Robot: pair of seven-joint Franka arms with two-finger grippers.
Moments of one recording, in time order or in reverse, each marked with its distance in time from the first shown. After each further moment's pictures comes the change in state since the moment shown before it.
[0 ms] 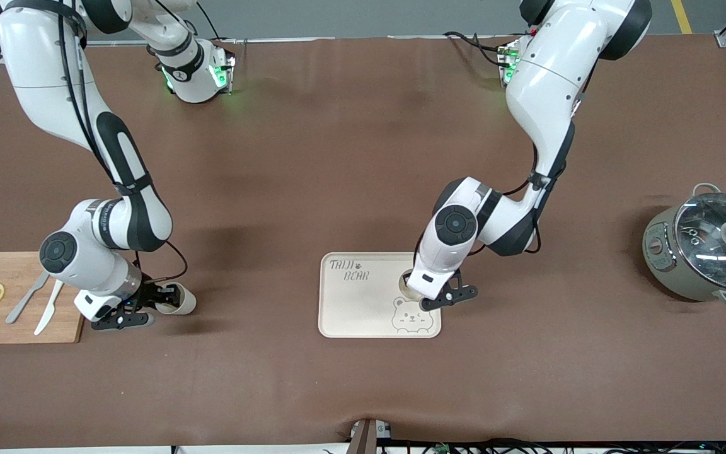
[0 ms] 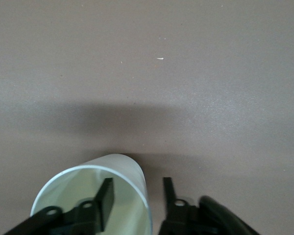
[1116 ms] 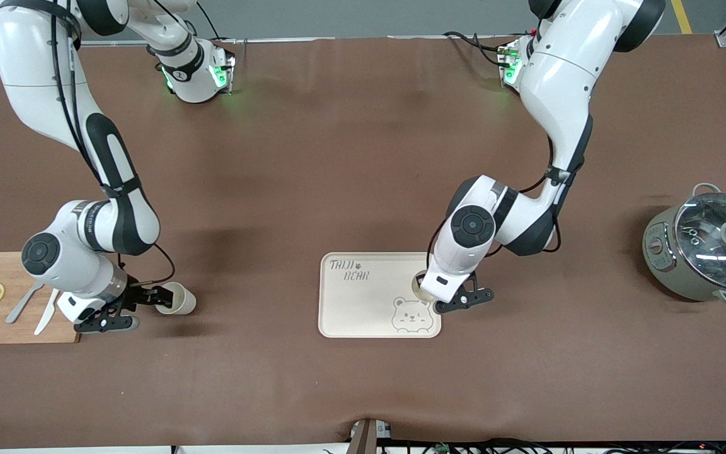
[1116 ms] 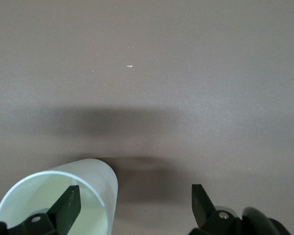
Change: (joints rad) left arm 0.033 -0.046 0.001 -0.009 0.006 -0.049 0.044; right arm -0.010 0.001 -0.025 0.013 0.000 -0.003 -0.001
